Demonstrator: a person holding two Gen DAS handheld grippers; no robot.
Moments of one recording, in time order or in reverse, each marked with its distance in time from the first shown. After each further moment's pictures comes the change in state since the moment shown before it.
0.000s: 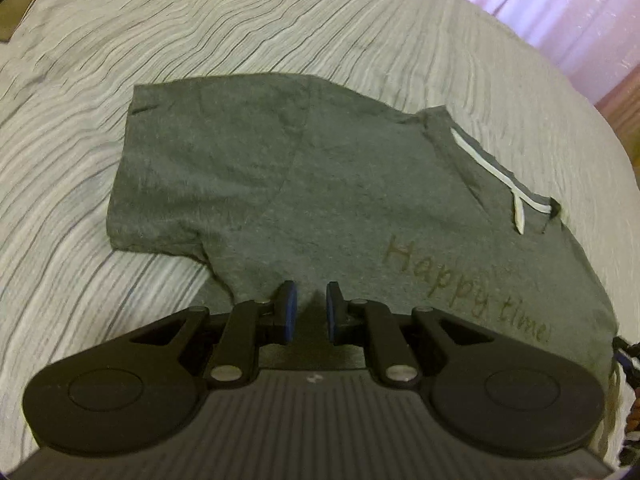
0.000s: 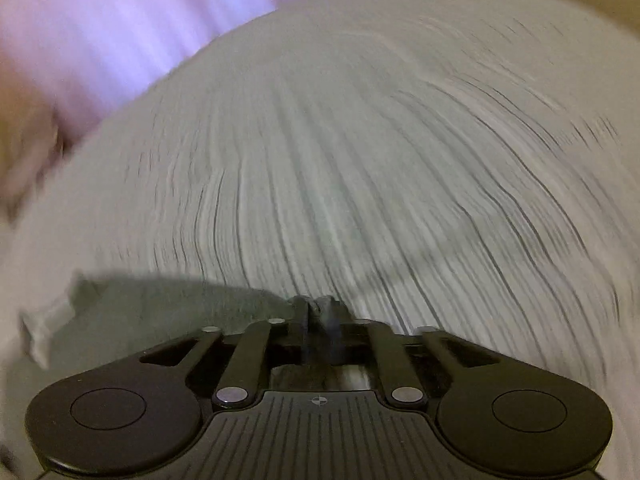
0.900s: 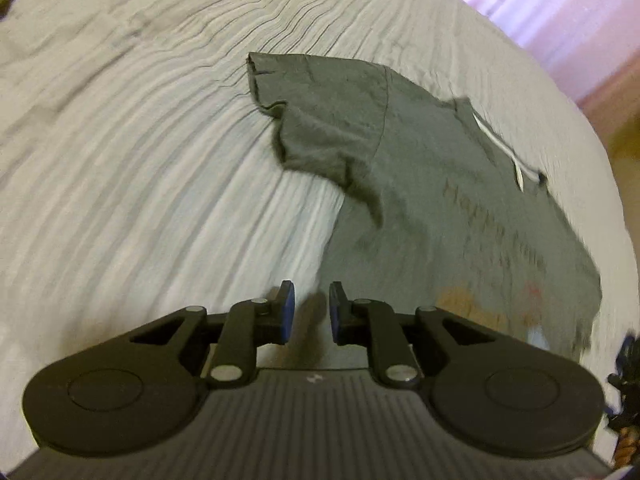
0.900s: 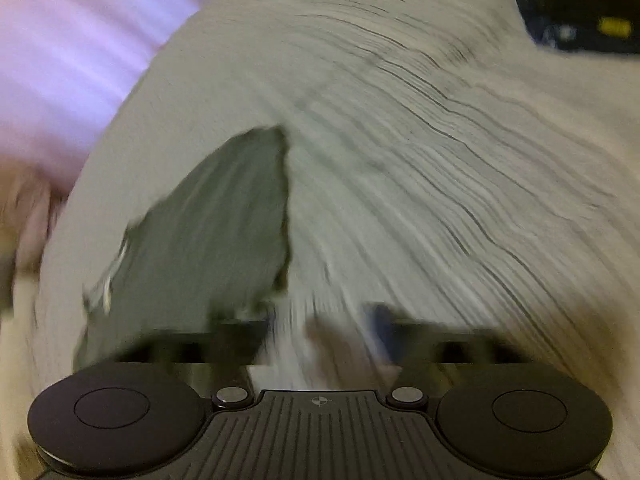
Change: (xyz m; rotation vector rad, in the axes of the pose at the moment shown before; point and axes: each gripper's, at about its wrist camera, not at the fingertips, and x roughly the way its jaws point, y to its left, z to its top) left arm -0.086 0.115 -0.055 0.003 0.053 -0.070; right arm -0.142 -0.024 -0.126 0.082 0.147 -0.029
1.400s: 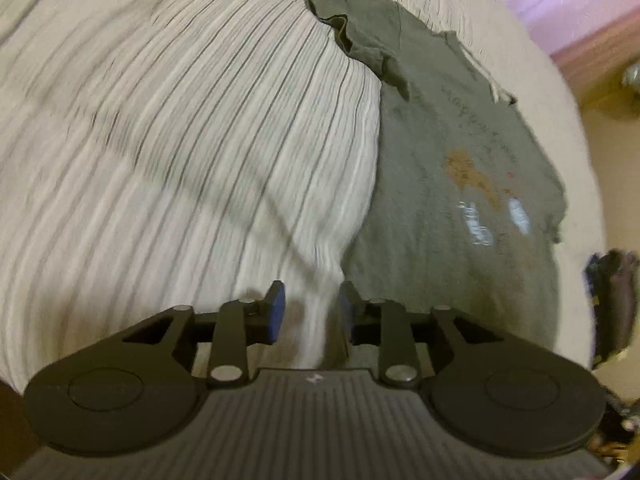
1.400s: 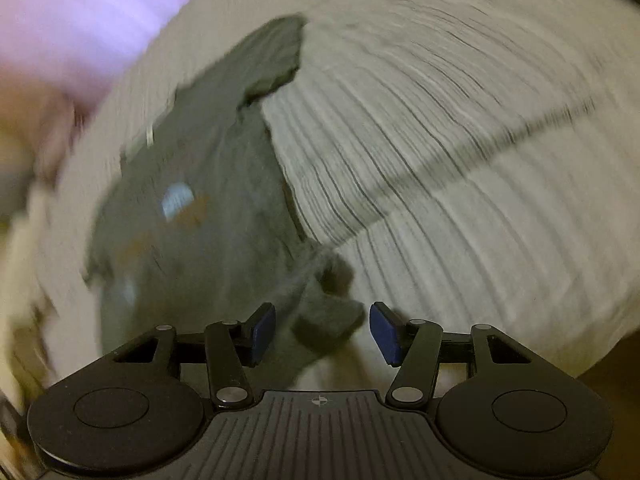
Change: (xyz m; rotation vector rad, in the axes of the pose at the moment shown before) left arm -0.078 0.090 -0.082 -0.047 0.178 -0.152; right arm -0.096 -0.008 -0.169 0.090 0.065 0.058
